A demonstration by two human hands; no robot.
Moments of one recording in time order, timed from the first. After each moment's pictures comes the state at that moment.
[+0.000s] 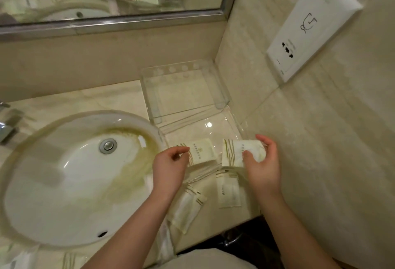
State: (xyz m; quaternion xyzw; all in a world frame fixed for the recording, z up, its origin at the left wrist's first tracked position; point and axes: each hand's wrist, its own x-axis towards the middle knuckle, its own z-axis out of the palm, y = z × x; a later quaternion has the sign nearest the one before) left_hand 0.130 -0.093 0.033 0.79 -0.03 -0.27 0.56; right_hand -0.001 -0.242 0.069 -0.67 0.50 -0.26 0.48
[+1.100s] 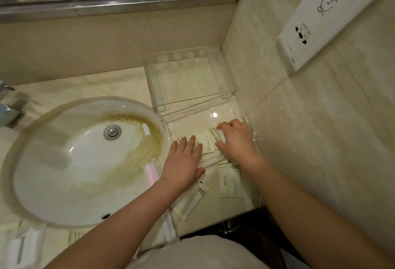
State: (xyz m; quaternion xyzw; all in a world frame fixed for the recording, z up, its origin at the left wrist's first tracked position) left_hand 0.121 -0.099 -0.013 0.86 -0.48 -0.19 0.01; right_hand 0.059 -0.286 -0.008 -0.94 0.28 0.09 0.16
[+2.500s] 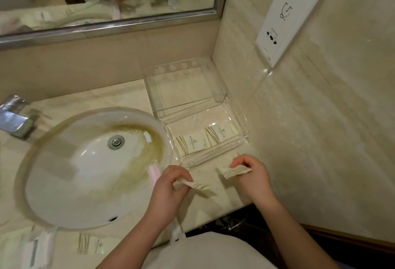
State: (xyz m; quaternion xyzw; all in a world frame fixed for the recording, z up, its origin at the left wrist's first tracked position) left_hand 0.074 -0.022 0.033 0.79 -0.22 -0.29 0.50; right_hand -0.047 -0.212 0.045 -0.73 0.45 -0.10 0.50
